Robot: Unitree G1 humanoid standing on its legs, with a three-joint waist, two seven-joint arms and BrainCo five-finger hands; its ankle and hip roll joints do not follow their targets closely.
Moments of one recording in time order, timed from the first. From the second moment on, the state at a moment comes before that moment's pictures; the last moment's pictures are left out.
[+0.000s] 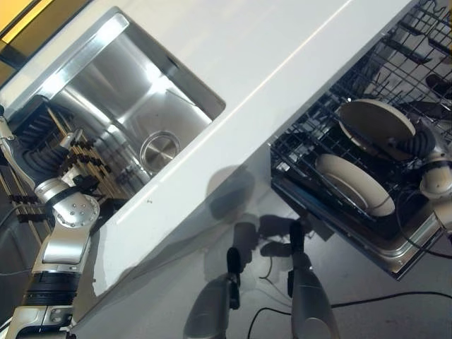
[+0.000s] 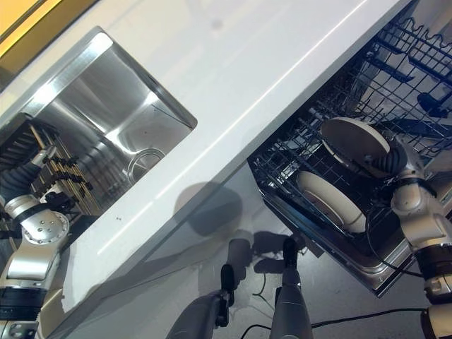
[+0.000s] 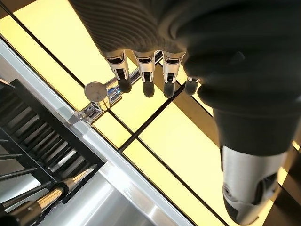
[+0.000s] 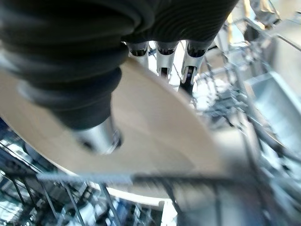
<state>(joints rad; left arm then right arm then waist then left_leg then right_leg) -0.25 0.69 0.13 0.05 -0.09 -0.02 0.91 -0.48 -0.96 0.13 0.49 -0.09 0.07 -0.19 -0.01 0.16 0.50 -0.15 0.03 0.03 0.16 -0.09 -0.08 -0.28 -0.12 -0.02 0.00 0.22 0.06</state>
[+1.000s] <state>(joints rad) -0.16 0.63 0.13 0.04 -0.09 -0.03 0.83 -0.23 -0.75 -0.12 0.21 0.02 0.12 -0.40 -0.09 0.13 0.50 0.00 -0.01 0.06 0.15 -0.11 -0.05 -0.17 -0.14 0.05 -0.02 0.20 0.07</state>
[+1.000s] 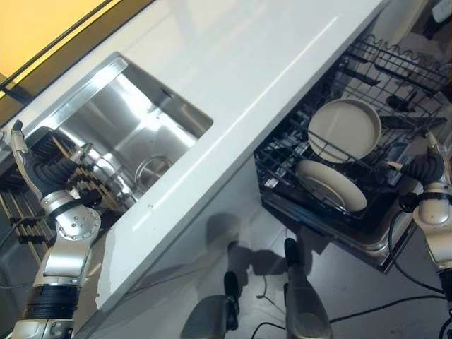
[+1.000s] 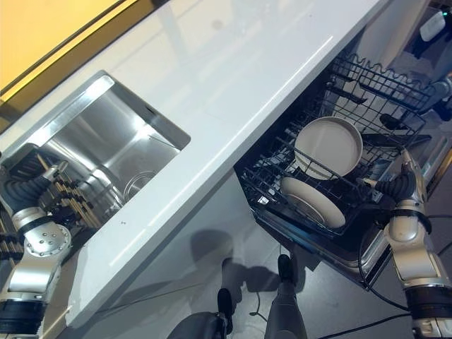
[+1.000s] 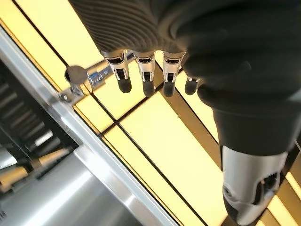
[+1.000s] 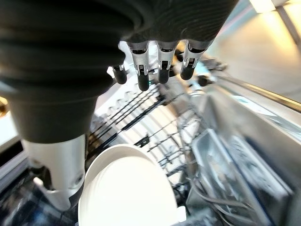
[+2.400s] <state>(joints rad) -0.27 0.64 0.00 0.09 -0.09 -0.08 0.92 -0.45 -0.57 0.04 0.39 0.22 -0.06 -0.75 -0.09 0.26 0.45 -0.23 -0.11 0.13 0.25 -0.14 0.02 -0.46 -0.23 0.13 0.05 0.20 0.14</state>
